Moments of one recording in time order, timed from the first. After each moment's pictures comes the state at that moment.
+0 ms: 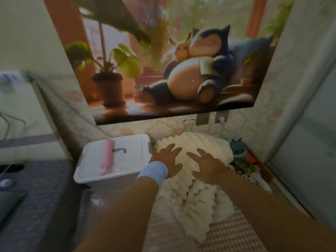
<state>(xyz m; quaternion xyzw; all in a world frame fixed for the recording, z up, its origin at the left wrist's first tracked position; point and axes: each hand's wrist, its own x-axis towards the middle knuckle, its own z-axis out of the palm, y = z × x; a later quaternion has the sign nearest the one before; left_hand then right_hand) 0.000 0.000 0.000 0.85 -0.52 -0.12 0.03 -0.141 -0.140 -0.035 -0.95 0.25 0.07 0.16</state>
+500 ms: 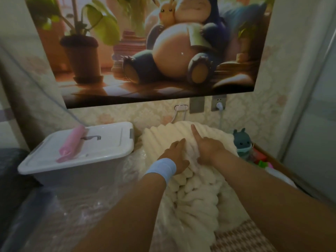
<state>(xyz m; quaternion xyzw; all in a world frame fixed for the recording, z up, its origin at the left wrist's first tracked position) -0.002 -0.095 -0.206 0.85 -0.48 -0.12 0.17 -0.097 -0.230 -0.201 -0.94 0.33 -0.02 0.03</state>
